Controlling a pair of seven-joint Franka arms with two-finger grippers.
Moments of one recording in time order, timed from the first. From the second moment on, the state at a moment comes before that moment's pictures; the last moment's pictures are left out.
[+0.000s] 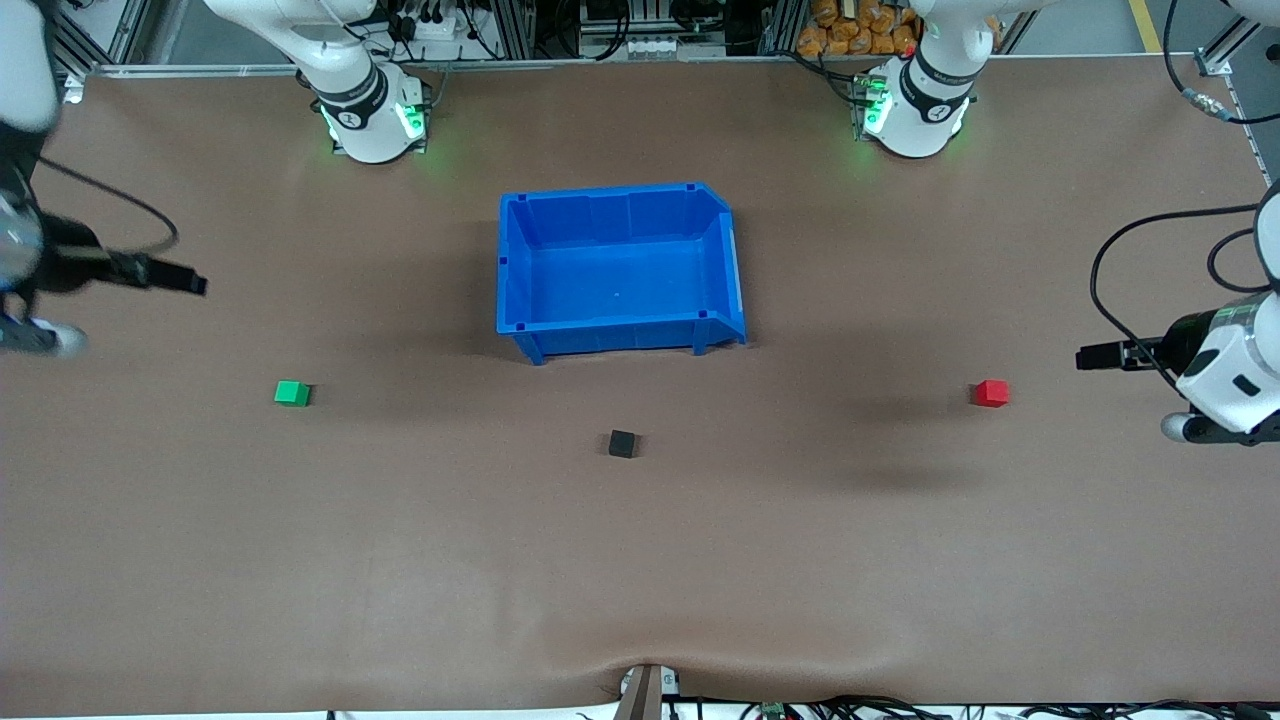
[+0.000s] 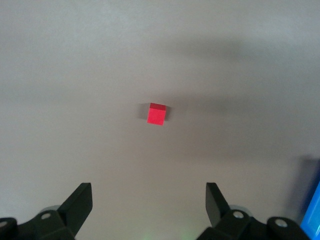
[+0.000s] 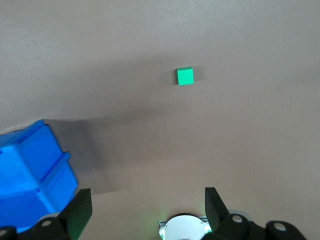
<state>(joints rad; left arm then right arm) 0.12 0.37 -0.07 -1.44 0.06 1.59 -0.06 -0.01 0.22 -0.06 -1.53 0.08 1.42 0.10</state>
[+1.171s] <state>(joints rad) 0.10 0.66 -0.09 -1.53 0.11 1.90 -0.03 -0.08 0.43 -0.07 -1.83 0.08 2.01 -0.02</state>
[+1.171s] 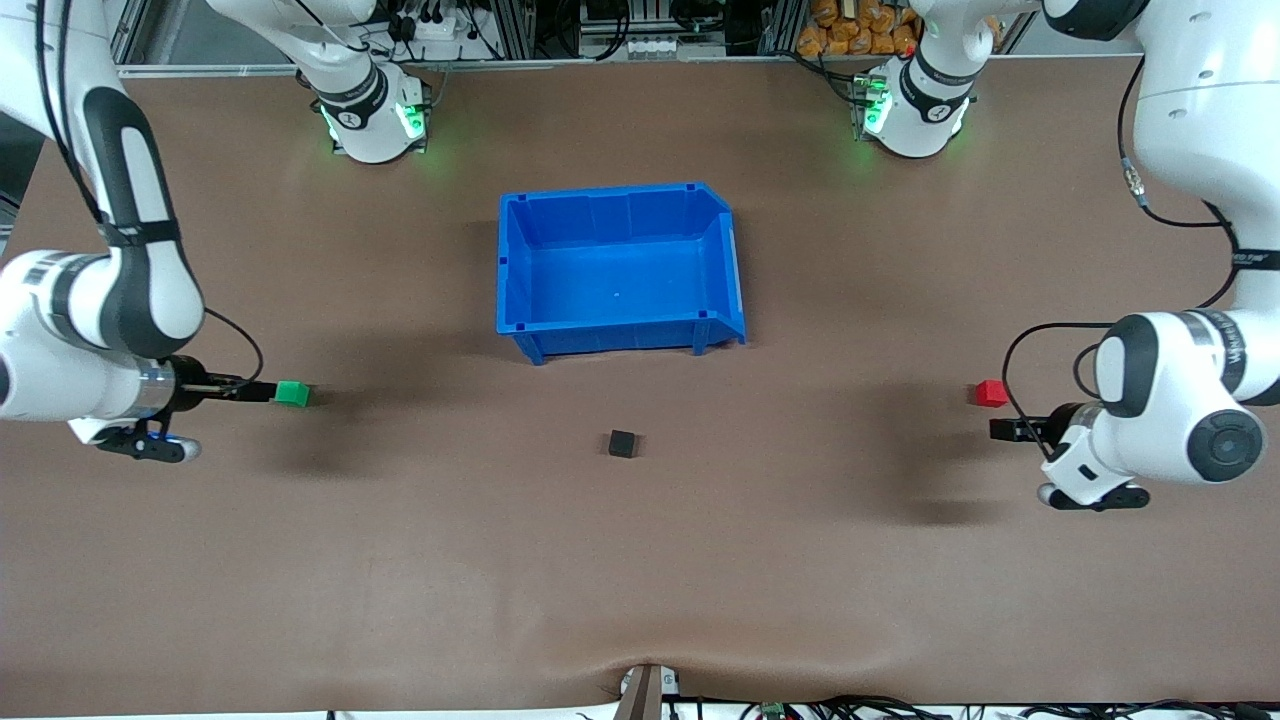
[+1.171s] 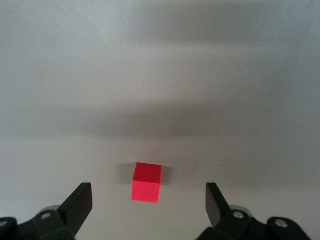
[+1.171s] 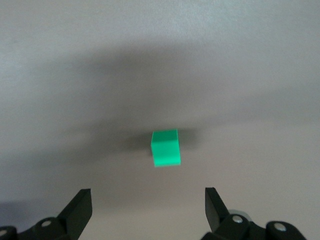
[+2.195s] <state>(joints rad) 0.13 0.67 -0.09 -1.72 0.11 2.05 0.01 -0.08 0.55 -0.06 -1.97 0.08 2.29 -0.08</state>
